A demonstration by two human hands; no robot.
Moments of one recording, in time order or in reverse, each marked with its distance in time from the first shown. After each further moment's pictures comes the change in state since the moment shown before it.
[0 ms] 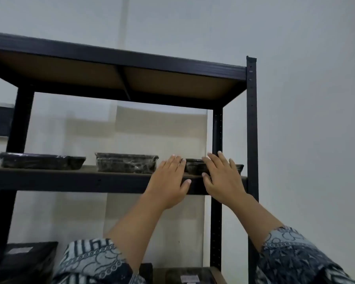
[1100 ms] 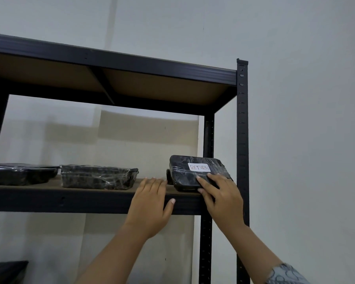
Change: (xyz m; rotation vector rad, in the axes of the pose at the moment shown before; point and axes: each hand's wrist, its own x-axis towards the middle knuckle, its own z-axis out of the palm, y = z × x) left_hand 0.019 0.003 0.049 0.094 0.102 -0.132; right_hand 0.002 0.060 0.039 0.176 0.487 -0.054
